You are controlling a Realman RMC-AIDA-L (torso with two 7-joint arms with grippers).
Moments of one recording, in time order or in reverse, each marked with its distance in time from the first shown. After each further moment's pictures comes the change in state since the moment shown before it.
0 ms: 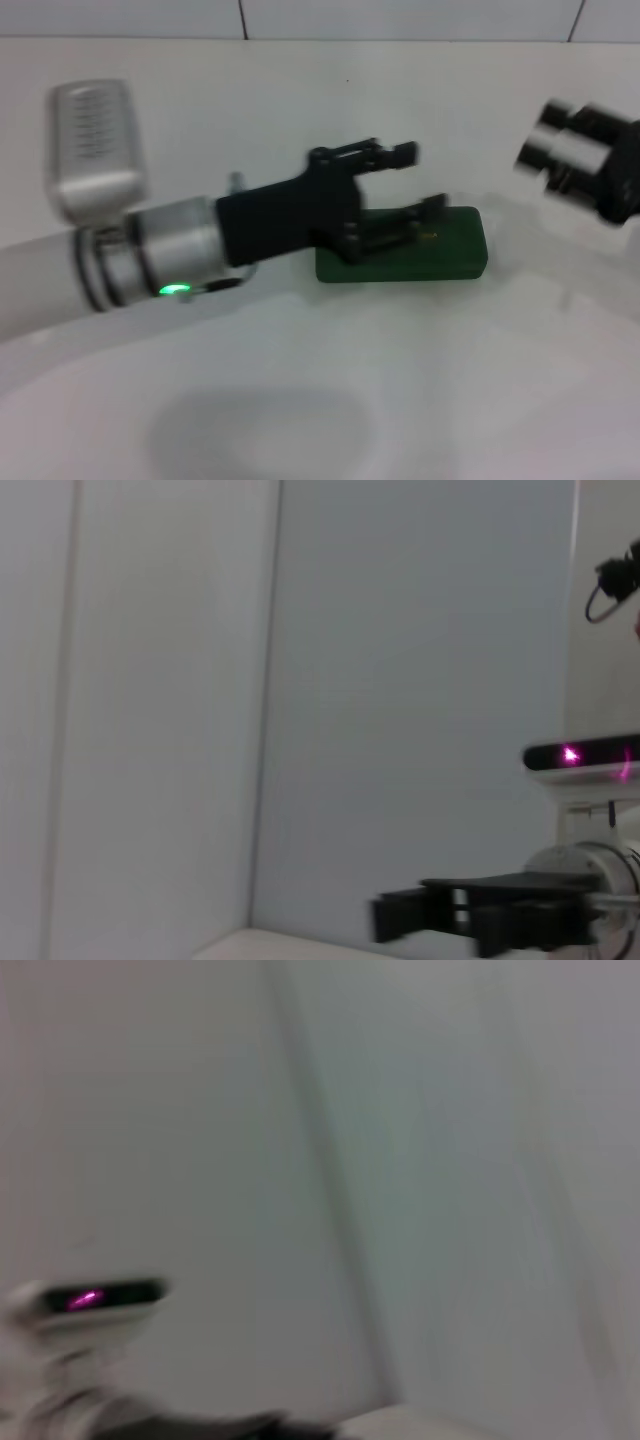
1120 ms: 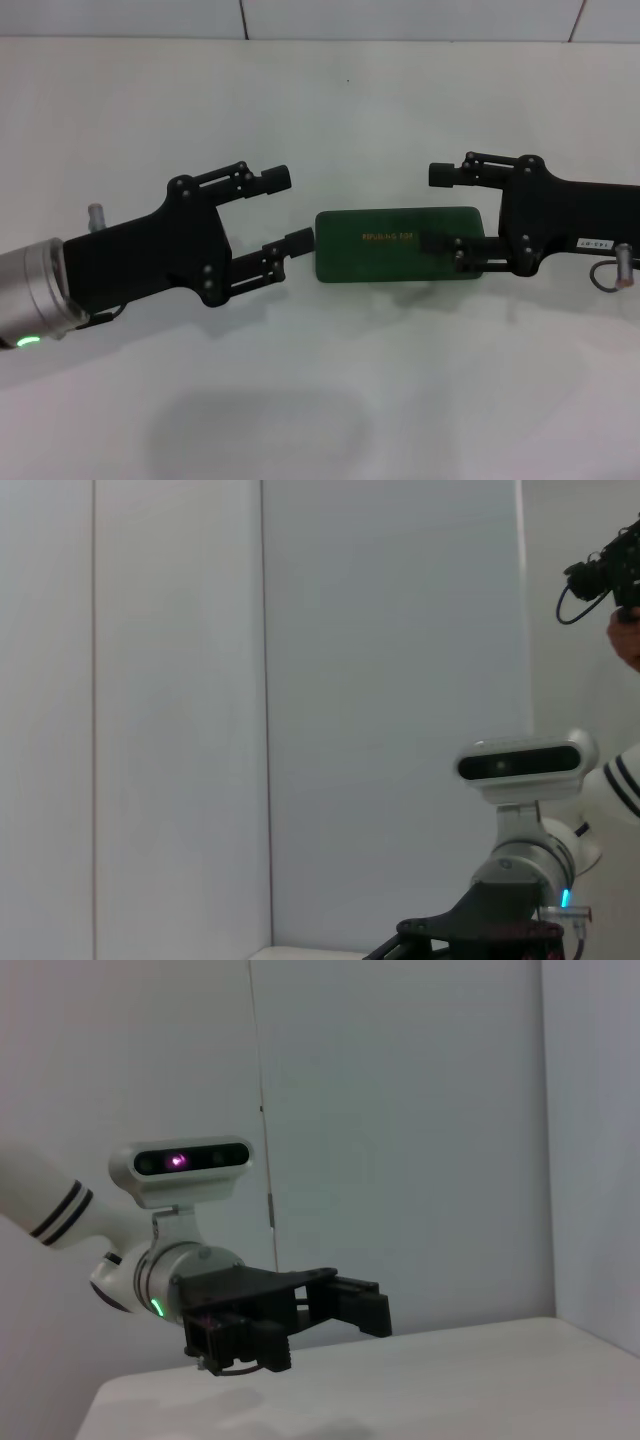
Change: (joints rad) left arm 0.113 0.115 -0.113 -0.077 0.063 0.260 0.151; right arm 0.149 0.028 -0.027 -0.011 -0.250 -0.007 -0.040
